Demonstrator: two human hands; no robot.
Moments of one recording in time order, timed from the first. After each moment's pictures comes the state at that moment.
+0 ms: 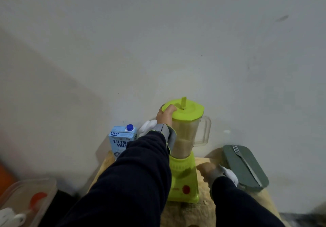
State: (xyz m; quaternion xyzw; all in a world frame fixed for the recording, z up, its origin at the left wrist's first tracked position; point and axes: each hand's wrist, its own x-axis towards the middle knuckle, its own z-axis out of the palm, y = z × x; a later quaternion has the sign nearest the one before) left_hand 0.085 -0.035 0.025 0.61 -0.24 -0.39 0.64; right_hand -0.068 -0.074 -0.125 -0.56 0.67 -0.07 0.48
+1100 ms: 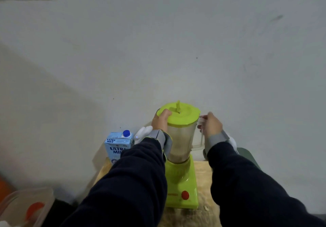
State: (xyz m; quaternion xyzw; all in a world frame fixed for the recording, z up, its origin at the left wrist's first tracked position) left_hand 0.093 -0.046 0.015 0.62 -0.23 -0.41 0.63; right_hand -0.028 -0.142 -0.025 -0.38 0.56 -0.50 0.55
